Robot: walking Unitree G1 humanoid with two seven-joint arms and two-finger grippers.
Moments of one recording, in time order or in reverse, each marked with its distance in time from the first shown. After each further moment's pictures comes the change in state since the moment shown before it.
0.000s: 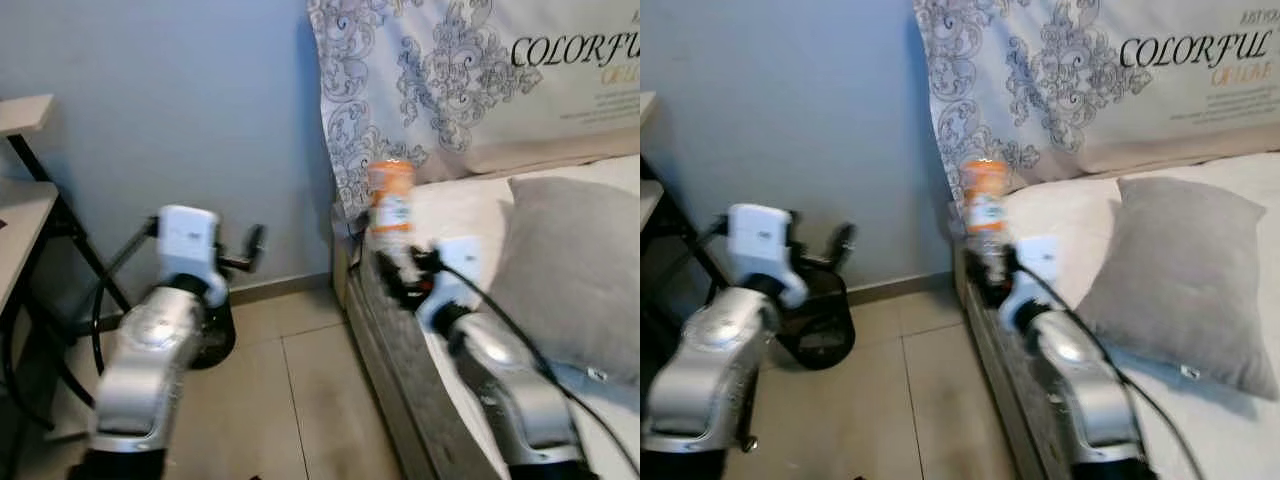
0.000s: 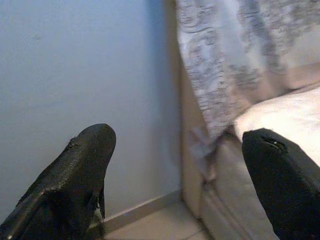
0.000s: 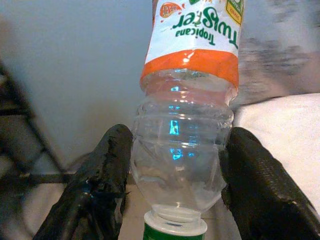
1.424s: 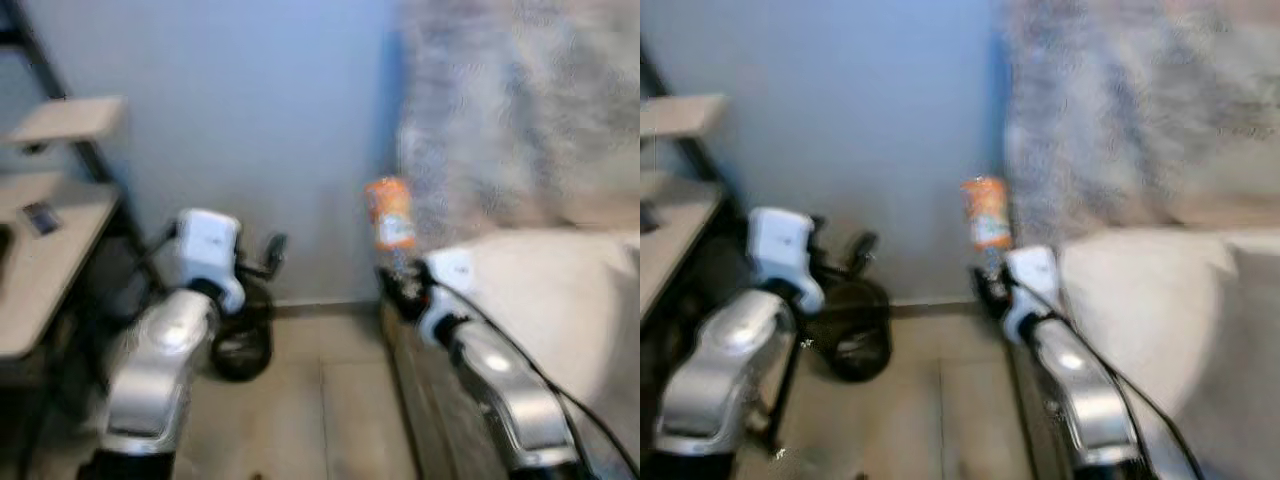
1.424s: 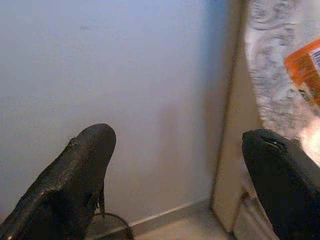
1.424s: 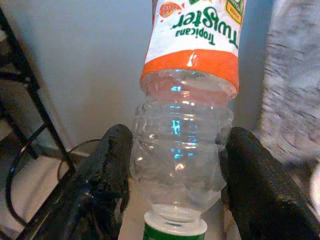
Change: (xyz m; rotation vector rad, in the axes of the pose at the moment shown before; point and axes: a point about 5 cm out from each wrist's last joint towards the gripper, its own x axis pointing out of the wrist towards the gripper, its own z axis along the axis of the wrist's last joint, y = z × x) left arm 0.001 -0.012 -0.003 0.010 0.013 -0.087; right arm 0.001 -0.003 -0.022 -0.093 0.086 -0.001
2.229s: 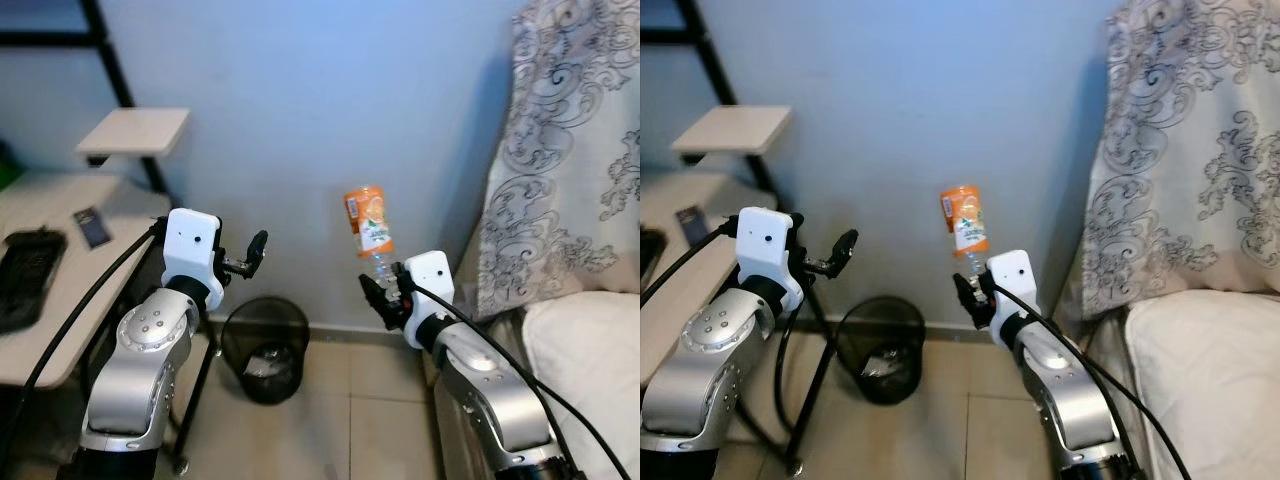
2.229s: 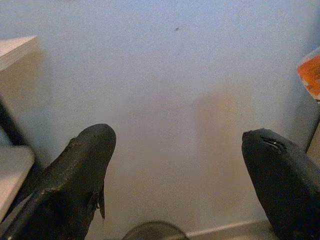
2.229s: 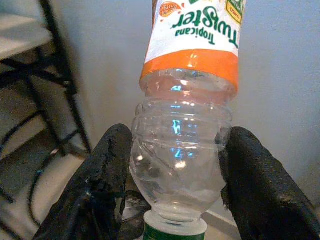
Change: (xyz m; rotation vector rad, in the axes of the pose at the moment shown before) left arm -0.004 0.018 0.000 0.028 -0.002 0.053; right arm 0.005 0.015 -0.001 -0.057 0.017 0.069
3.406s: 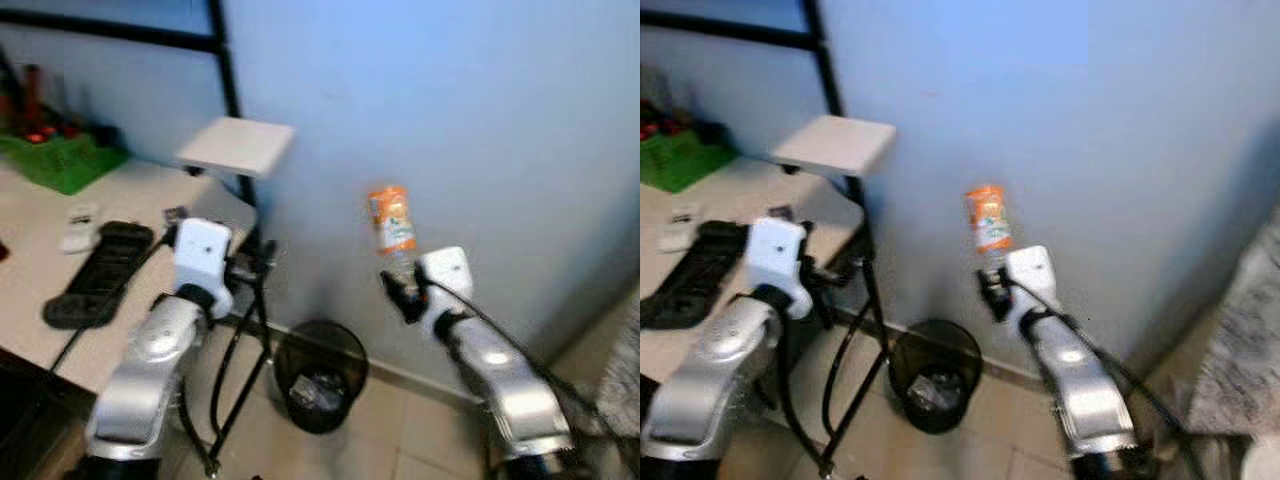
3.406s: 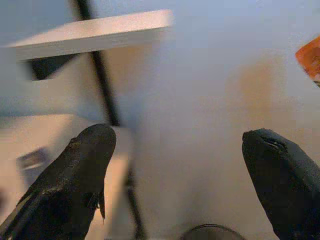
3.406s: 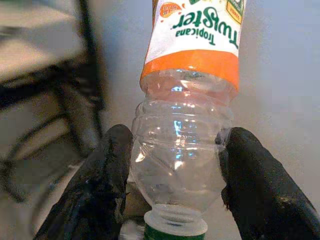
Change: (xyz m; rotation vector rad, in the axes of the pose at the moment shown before) left arm -0.005 0.003 -0.010 0.036 0.025 -0.005; right arm 0.005 -0.007 0.000 -0.006 0.022 -0.031
